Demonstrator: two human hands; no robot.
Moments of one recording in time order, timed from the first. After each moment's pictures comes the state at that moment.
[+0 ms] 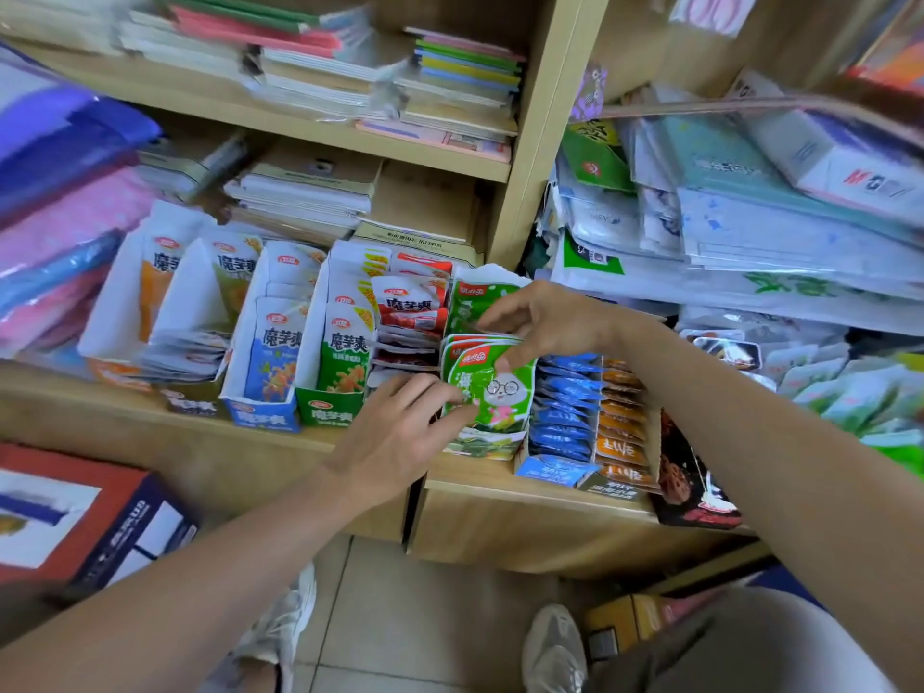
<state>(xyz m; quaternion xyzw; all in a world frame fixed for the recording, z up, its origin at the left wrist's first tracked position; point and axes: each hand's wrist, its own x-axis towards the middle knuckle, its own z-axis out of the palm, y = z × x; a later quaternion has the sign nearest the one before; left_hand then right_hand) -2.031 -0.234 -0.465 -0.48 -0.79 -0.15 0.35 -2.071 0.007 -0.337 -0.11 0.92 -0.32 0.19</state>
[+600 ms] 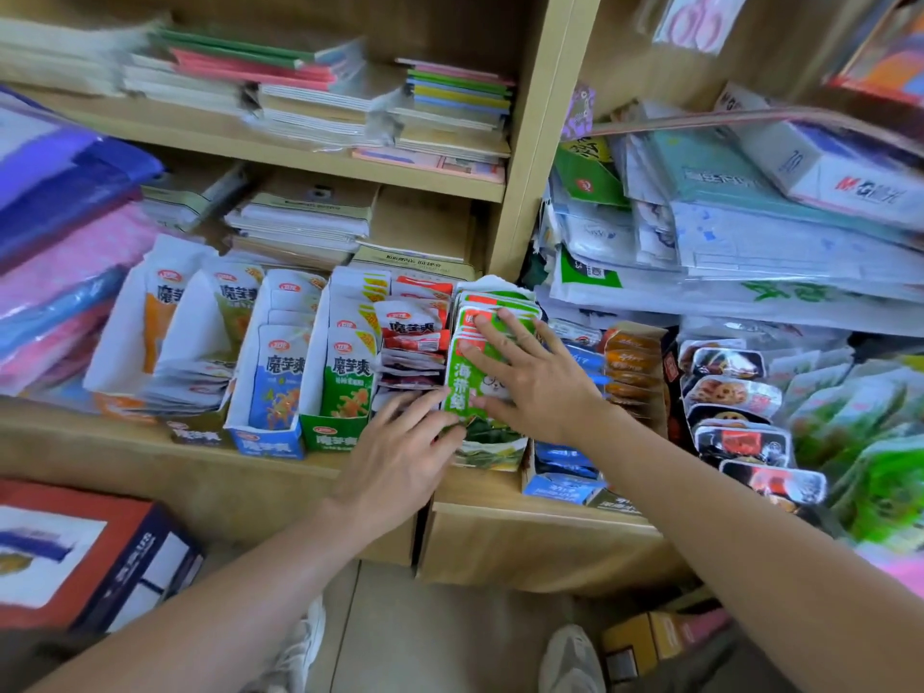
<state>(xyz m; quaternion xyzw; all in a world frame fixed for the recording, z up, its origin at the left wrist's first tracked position) -2.028 -0.238 -0.470 -0.45 -0.85 -0.10 0.27 -2.041 -0.008 -0.407 -0.17 0.98 0.13 -0.06</state>
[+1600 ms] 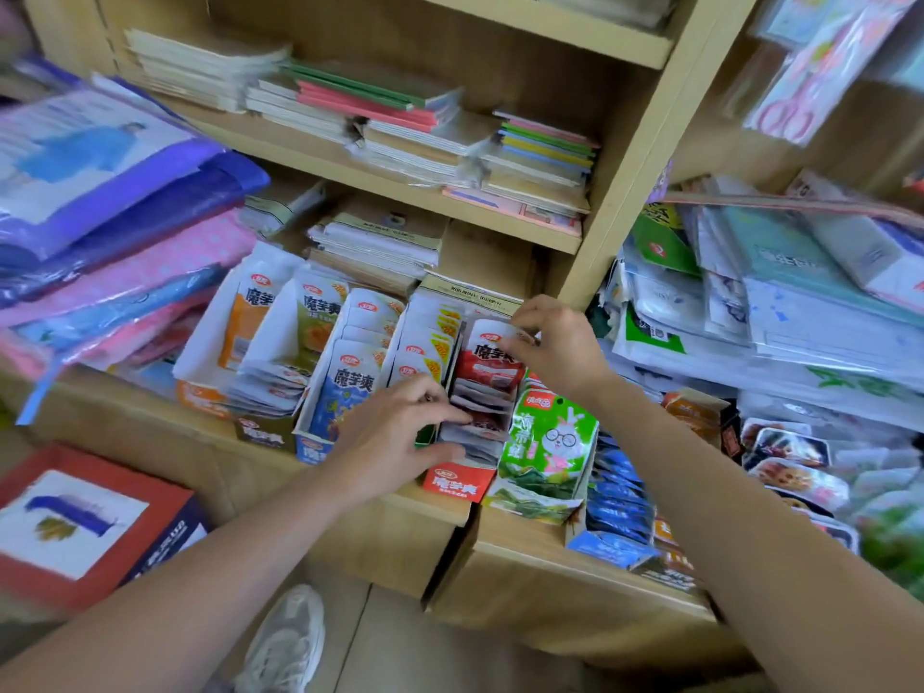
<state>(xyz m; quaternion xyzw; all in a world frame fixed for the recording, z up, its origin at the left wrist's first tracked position) -2.073 -0.300 -0.442 -0.34 -0.87 -0.32 0.15 -2.115 -0.064 -0.351 -0.13 0.95 -0.23 -0.18</state>
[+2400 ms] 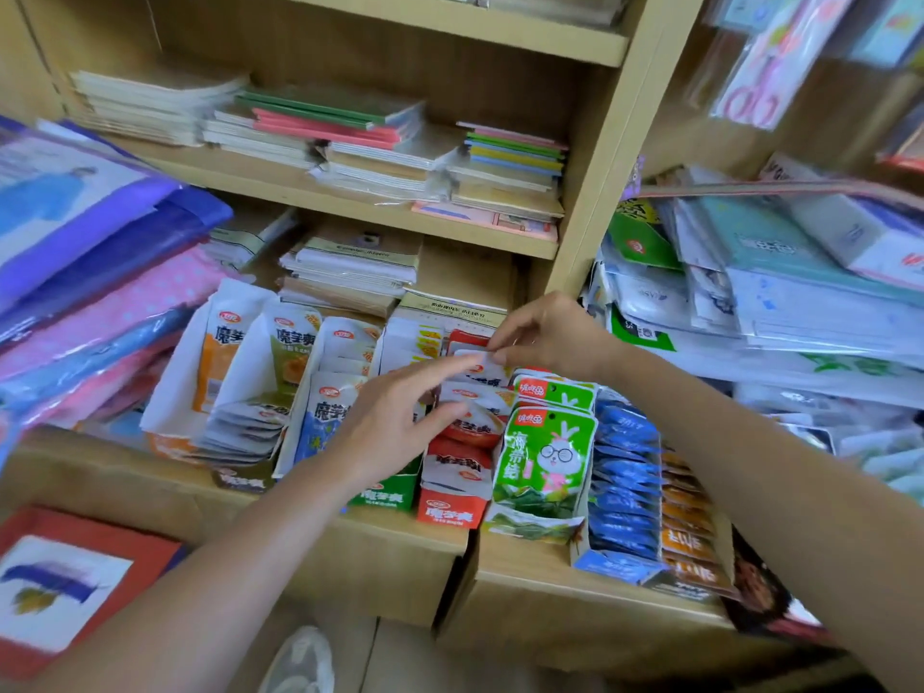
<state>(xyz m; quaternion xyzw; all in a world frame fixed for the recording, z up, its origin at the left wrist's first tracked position) -2.097 -0.282 -0.398 -0.34 -0.81 -0.46 0.12 -2.123 -0.047 -0.310 -0.16 0.93 -0.32 0.00</state>
